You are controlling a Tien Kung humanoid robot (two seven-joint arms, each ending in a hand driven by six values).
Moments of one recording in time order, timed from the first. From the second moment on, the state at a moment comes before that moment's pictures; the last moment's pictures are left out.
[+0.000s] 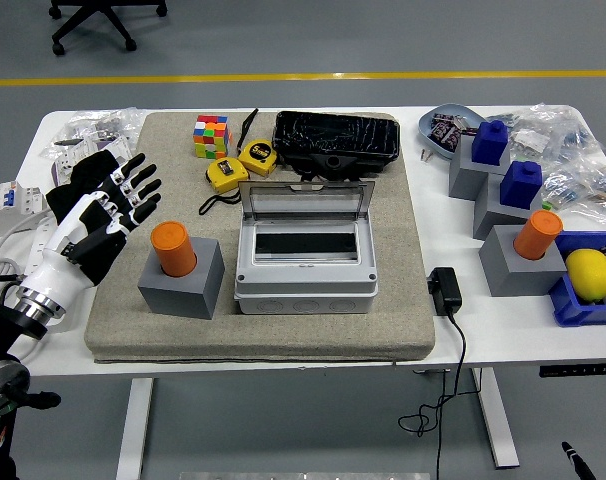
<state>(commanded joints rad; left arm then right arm) 0.00 0.06 -1.62 -1.45 1.10 -0.43 0.01 0.15 -0.07 1.56 0.18 -1.40 -0.05 -0.12</state>
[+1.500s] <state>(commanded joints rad) -0.04 0.05 -1.50 -1.35 1.24 -0.25 -0.09 0.15 -0.07 1.56 0.18 -1.40 -0.05 -0.12</state>
